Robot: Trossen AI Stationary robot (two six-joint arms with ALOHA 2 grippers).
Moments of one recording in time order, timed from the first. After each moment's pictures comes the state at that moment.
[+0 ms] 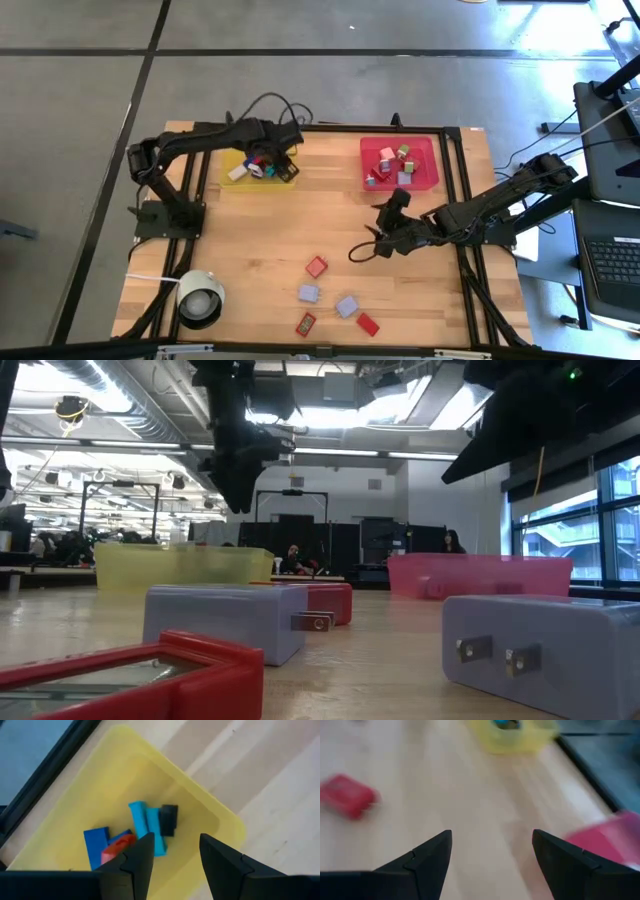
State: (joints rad) left arm 0.42 1.63 1.34 -1.01 -0.23 -0.32; right arm 0.44 1.29 0.74 -0.35 0.73 0.40
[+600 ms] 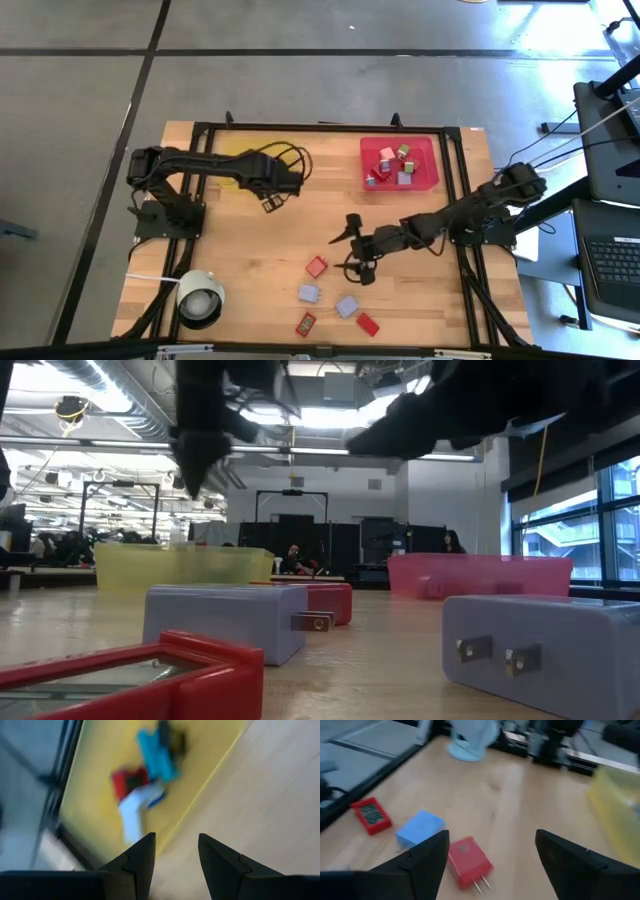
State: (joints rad) left arm 0.09 1.63 1.34 -1.37 -0.46 -0.55; right arm 0.38 1.60 0.74 0.44 0.19 -0.10
